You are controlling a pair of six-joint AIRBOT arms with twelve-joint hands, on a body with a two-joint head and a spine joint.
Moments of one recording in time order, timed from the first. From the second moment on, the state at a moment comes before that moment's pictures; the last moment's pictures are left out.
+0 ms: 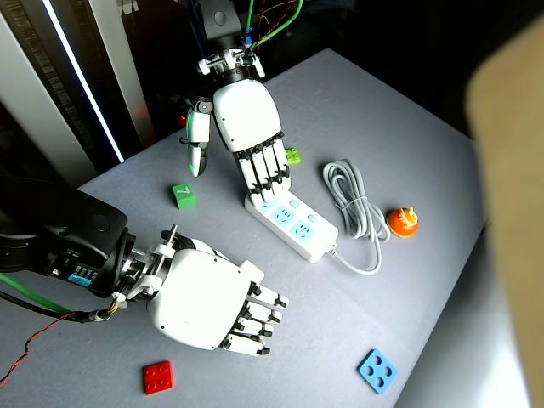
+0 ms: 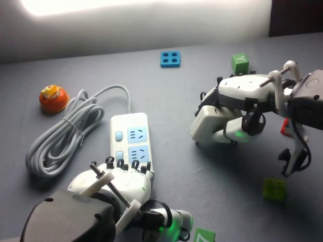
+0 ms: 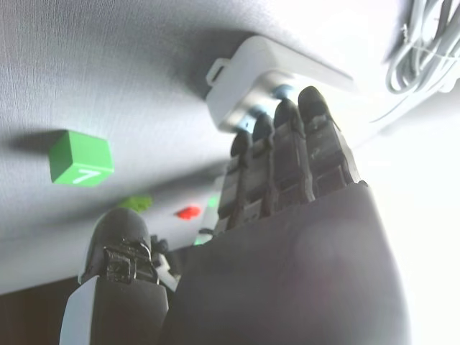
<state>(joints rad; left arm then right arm) 0.39 -1.13 0.50 -1.85 -1.13 2.42 -0.39 -1.24 1.18 1.33 0.23 -1.93</state>
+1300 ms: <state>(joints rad) 0.39 -1.13 0.50 -1.85 -1.13 2.42 -0.17 -1.23 1.10 1.45 0.30 -2.34</state>
